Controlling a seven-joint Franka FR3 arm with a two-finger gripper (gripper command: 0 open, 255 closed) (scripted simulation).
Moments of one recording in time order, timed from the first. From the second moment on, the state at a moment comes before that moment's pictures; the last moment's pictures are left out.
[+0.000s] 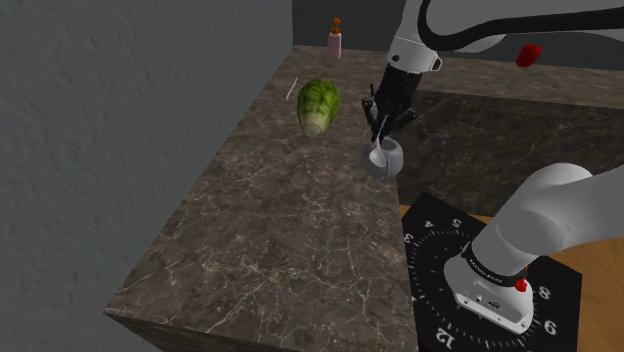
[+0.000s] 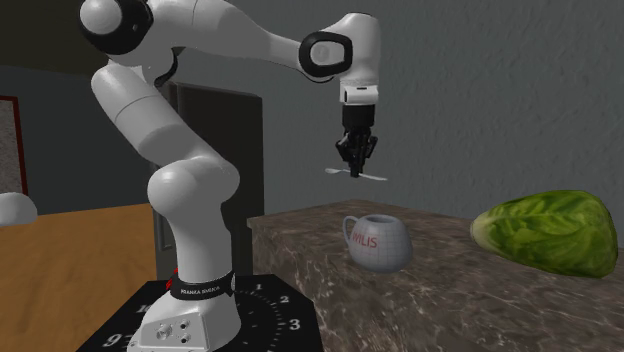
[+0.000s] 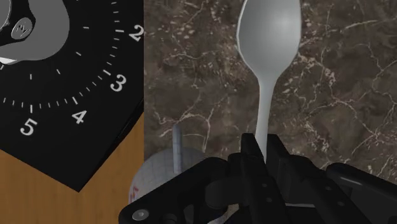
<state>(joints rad) -0.17 -0.69 0.16 -2.50 0.32 1.85 0.86</state>
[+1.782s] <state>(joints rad) -0.26 -0.53 -0.01 -2.58 0.23 2.03 0.61</state>
